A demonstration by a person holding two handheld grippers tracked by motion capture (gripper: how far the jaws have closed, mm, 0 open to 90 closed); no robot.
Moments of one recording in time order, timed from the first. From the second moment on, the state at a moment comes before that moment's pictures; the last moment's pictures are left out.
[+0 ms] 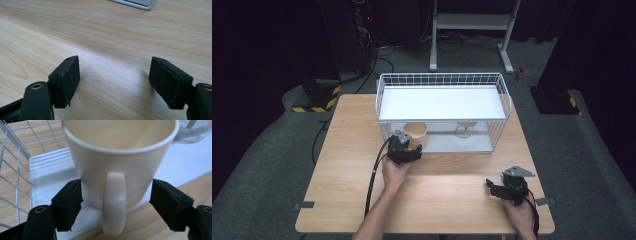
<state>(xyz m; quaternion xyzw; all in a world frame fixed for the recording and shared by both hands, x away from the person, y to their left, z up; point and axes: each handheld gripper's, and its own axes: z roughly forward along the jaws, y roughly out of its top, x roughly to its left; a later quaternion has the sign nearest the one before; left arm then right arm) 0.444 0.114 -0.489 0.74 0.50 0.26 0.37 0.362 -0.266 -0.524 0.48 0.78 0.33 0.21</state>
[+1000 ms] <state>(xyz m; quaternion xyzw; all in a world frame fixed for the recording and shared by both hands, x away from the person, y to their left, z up) 0.469 0.100 -0.494 0.75 0.52 0.26 0.33 0.362 -0.266 -0.524 0.48 0.78 0.33 0.21</state>
